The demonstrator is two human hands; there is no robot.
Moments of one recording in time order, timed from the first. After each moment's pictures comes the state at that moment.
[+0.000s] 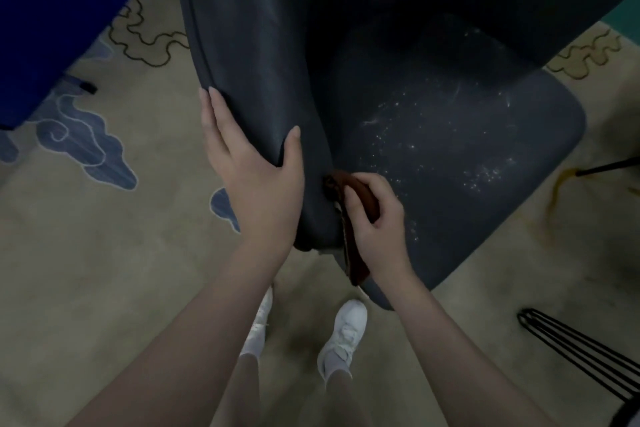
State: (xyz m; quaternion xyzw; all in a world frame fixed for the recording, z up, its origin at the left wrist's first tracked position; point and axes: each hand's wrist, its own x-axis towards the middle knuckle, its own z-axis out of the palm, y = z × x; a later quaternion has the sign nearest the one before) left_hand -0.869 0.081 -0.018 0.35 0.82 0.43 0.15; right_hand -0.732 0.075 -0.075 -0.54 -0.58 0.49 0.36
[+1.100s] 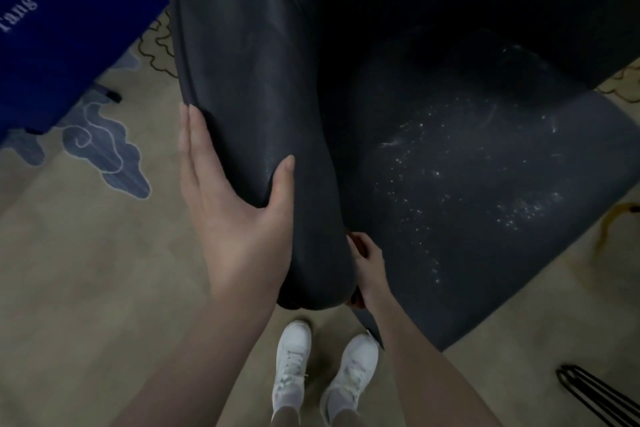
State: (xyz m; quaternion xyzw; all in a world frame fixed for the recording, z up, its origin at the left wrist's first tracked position) left_hand -0.868 0.079 -0.028 0.33 0.83 0.43 0.15; right_hand -0.722 0.078 -0.243 -0.65 -0.38 0.64 0.17
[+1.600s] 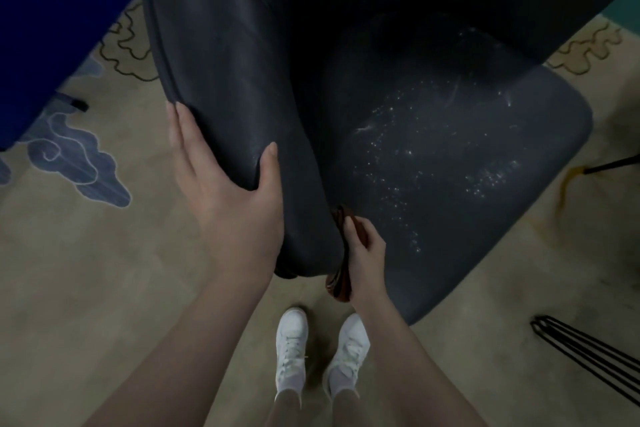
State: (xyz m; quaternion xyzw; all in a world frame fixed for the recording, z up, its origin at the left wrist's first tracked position) left_hand -0.869 0.077 -0.029 0.37 0.82 0.42 0.12; right_hand -0.732 0.054 -0.162 -0.66 -0.30 0.60 0.35
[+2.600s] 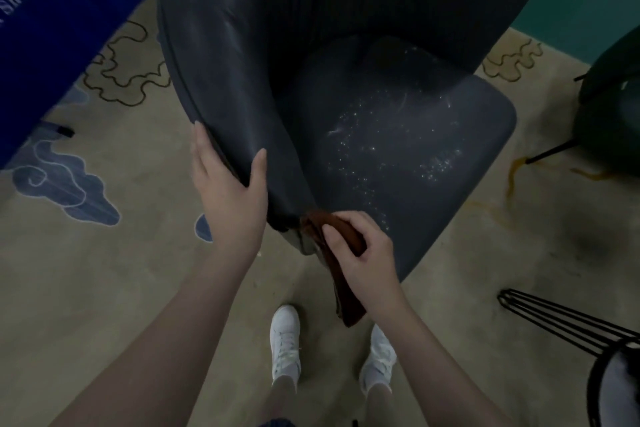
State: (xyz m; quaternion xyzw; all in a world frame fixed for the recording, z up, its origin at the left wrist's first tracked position) left_hand -0.875 0.049 -0.009 0.38 0.80 0.41 0.21; right_hand -0.703 0.008 -0.025 -0.58 -0.57 0.47 0.34
